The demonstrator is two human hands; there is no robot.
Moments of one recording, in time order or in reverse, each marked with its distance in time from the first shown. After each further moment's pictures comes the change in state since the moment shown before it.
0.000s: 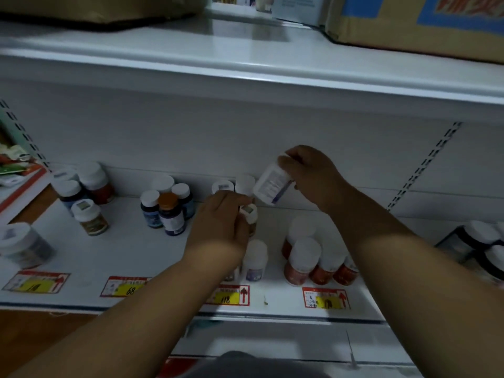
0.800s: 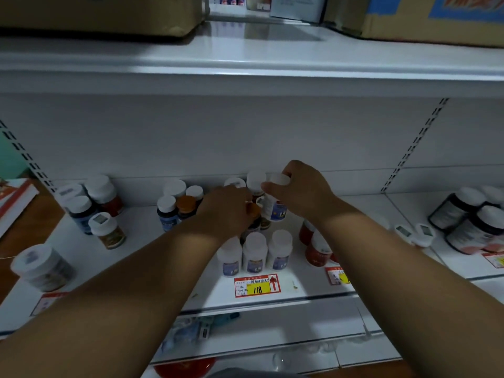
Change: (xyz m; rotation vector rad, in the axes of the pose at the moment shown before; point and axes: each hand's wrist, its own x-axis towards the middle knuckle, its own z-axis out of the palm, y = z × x) left_hand 0.054 -0.063 -0.012 0.427 -0.573 0.059; right_hand -0.039 -0.032 0.058 -0.257 0.061 0.157
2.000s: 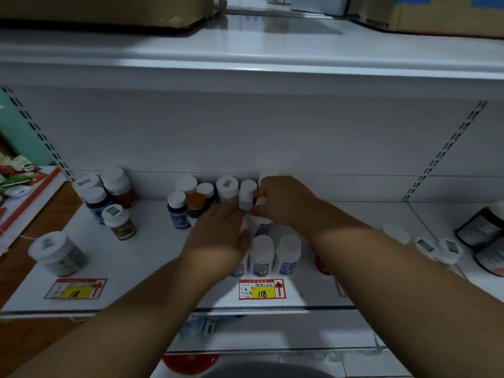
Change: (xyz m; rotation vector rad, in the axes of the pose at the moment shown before) left_hand -0.070 0.005 0.006 -0.062 0.209 -0.012; right_hand 0.016 -0.014 0.034 -0.252 -0.277 -0.360
